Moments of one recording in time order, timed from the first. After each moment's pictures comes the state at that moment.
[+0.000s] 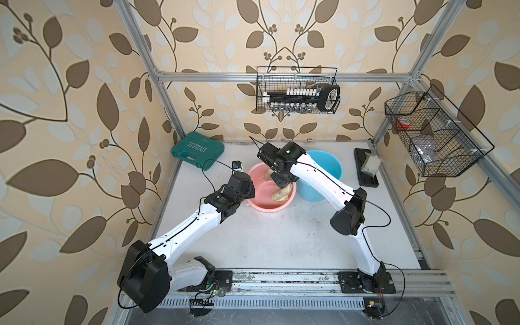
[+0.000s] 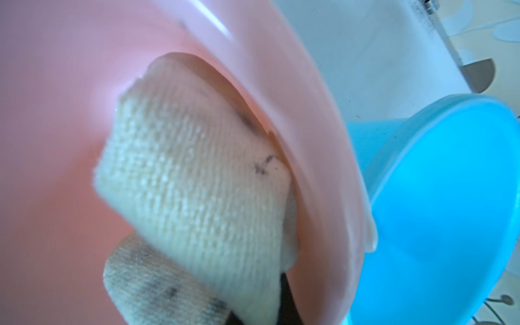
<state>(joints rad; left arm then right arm) -0.53 1.20 0.84 -0.32 -0.29 -0.52 0.82 2.24 2.43 -1.60 0.44 0.22</state>
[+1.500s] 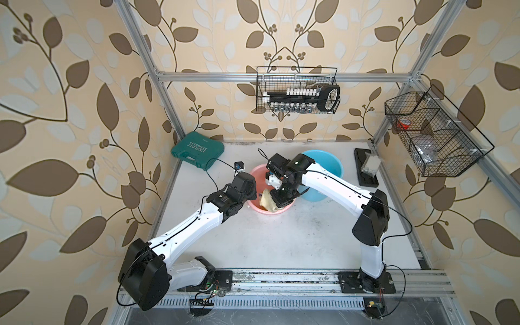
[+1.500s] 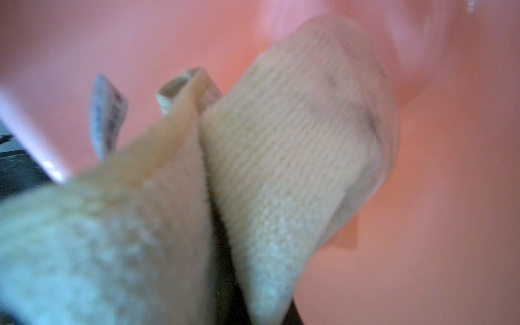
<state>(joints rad) -0.57 1.21 0.89 -0.41 -0.35 -0.55 0.80 1.96 1.90 -1.37 -0.18 0.31</state>
